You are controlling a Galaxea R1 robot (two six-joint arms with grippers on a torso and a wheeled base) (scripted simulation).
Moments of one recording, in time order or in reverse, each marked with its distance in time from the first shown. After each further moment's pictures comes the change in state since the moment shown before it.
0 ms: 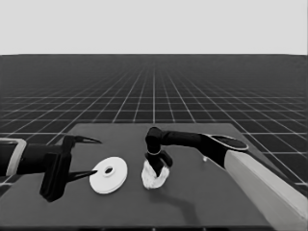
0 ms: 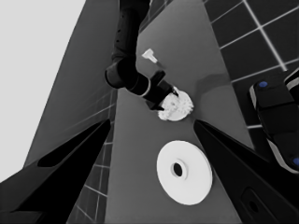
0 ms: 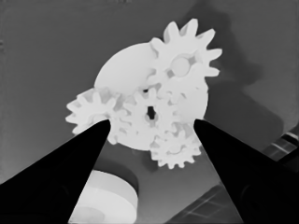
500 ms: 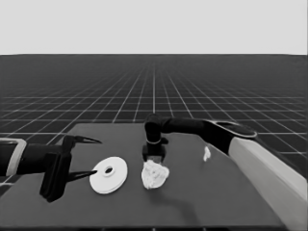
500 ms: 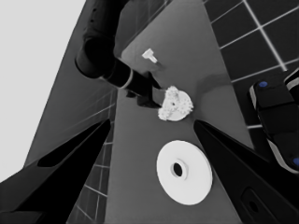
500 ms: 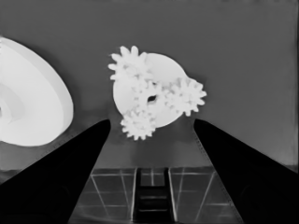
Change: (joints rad) left arm 0.000 0.000 0.000 0.000 0.000 0.000; right arm 0.136 -0.016 0.072 0.115 -0.037 -0.987
